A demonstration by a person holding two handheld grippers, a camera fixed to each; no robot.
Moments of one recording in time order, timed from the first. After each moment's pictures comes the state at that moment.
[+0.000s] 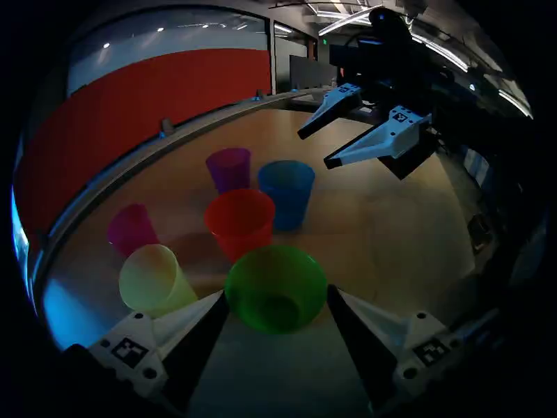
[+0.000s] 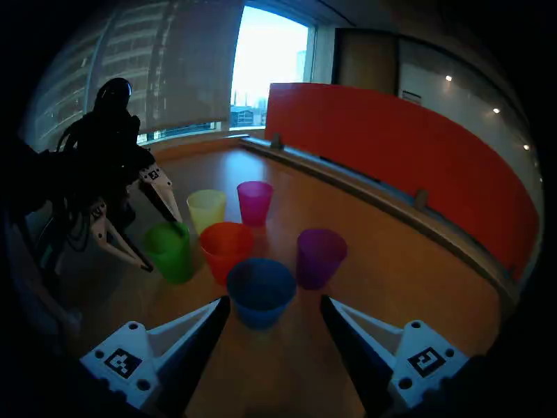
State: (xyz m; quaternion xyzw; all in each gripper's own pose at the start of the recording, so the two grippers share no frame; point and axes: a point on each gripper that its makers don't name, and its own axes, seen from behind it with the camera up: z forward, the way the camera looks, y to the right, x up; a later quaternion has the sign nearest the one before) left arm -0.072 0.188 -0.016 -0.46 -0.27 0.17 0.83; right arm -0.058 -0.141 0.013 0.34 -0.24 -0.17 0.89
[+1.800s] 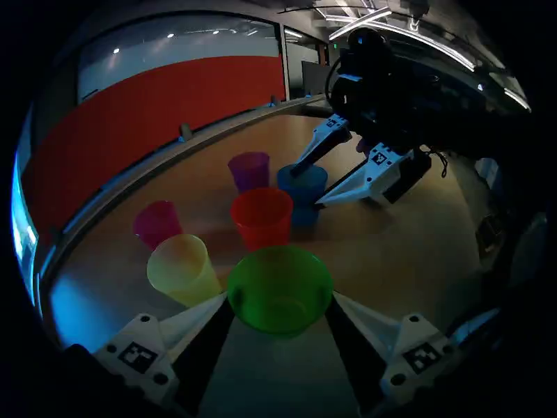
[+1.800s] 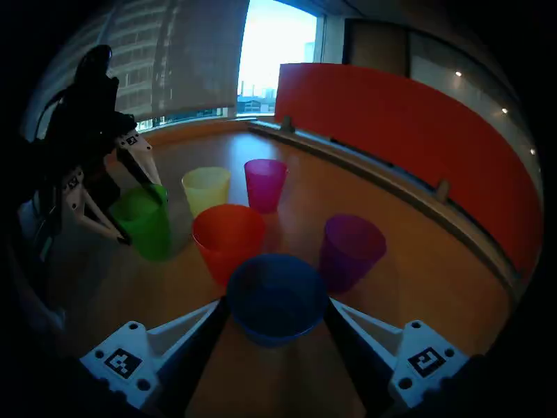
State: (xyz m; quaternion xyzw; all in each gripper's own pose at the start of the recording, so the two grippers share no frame) left arm -0.060 0.156 -0.018 -0.43 -0.25 0.17 0.85; right arm -0.115 -0.181 0.038 0.35 -0.26 -0.18 0.88
